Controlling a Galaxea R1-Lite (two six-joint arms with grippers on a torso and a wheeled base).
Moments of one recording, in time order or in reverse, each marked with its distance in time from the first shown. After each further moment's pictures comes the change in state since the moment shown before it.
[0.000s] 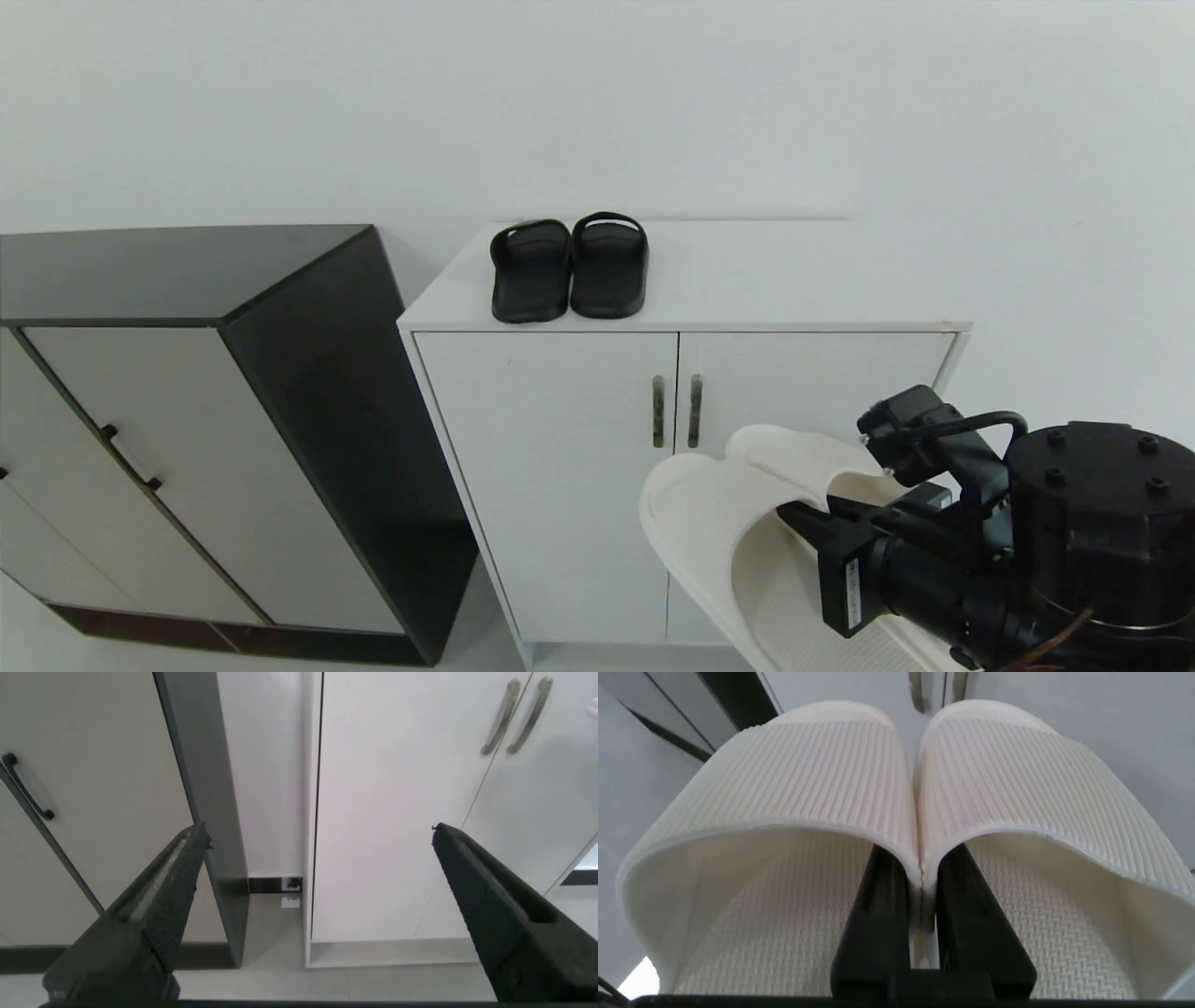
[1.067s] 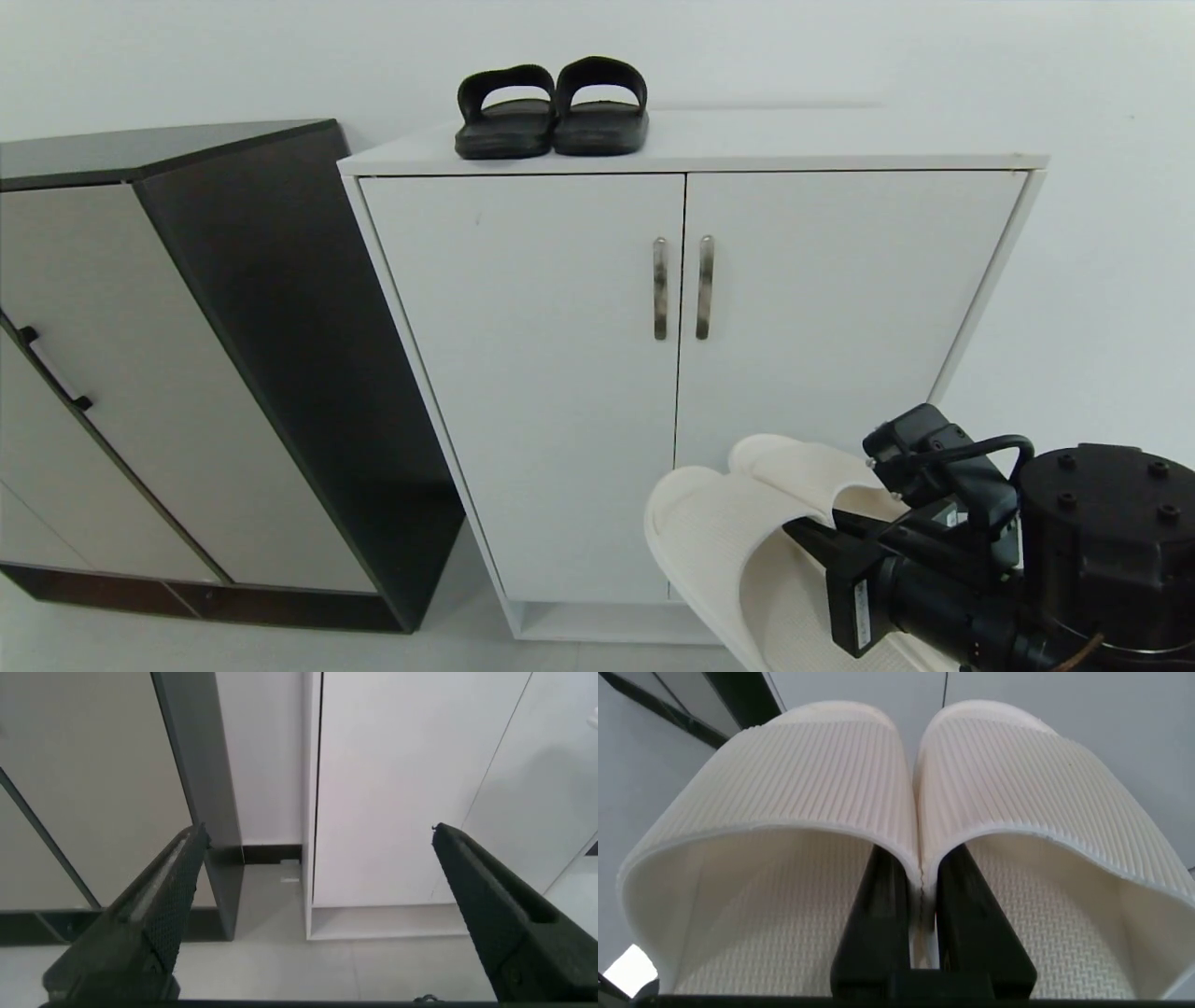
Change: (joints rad) left arm -0.001 0.000 0.000 0.003 -0.004 0.001; right arm 0.001 -0.004 0.057 -0.054 0.007 -0.029
